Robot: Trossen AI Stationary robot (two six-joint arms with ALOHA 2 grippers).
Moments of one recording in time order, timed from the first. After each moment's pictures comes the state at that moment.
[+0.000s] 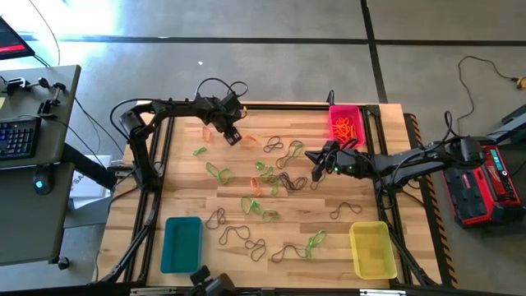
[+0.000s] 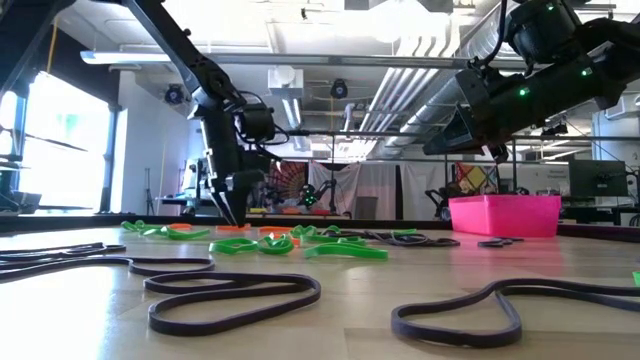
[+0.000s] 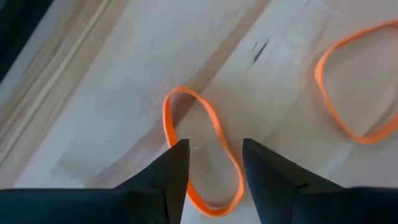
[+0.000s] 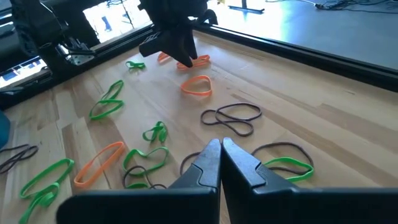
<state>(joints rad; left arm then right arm) 0.68 1.87 1.13 -0.54 -0.03 0.06 -0.05 1.12 0.30 0.44 0.42 0.42</state>
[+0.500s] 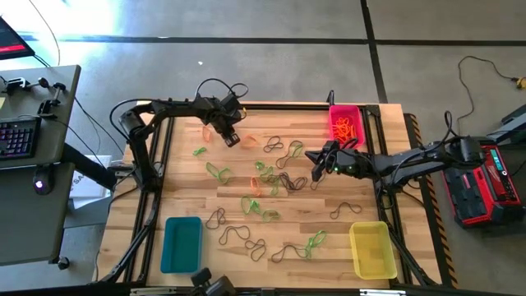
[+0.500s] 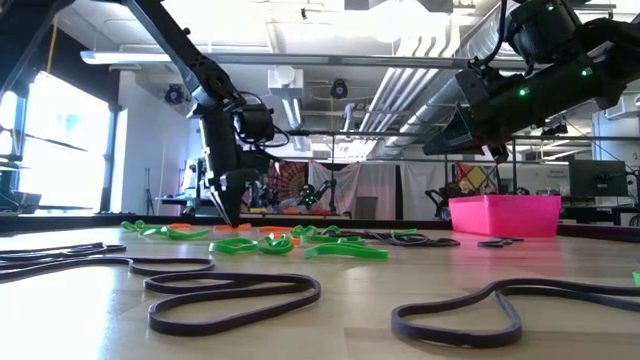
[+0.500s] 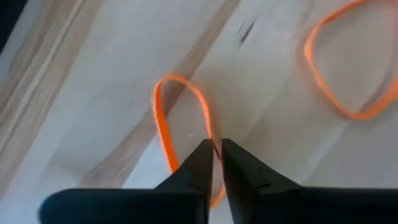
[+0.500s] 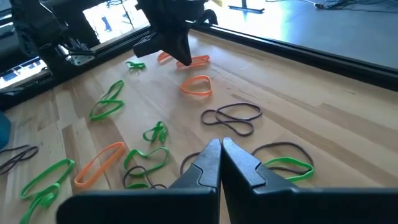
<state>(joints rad) 0.67 1.87 1.13 -0.58 -0.01 0.13 -0.05 1.12 0.30 0.44 0.42 0.42</state>
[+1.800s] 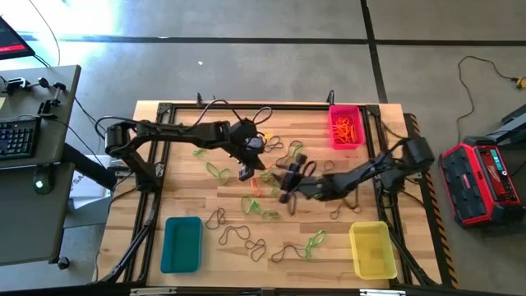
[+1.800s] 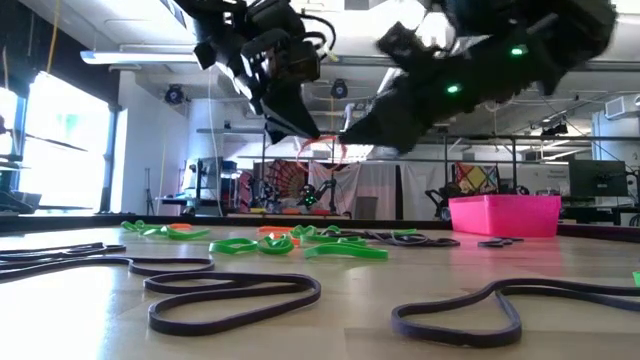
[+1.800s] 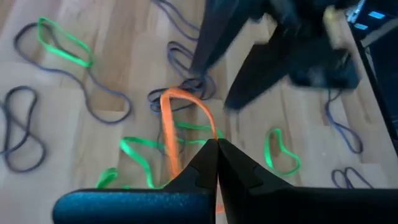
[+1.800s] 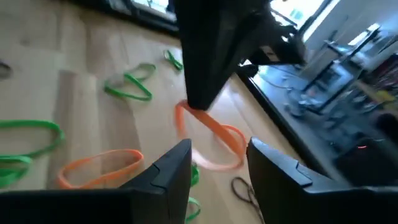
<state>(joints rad) 0.24 1.67 1.13 -0.31 0.39 0.00 0.22 1.73 0.73 0.64 0.75 -0.25</state>
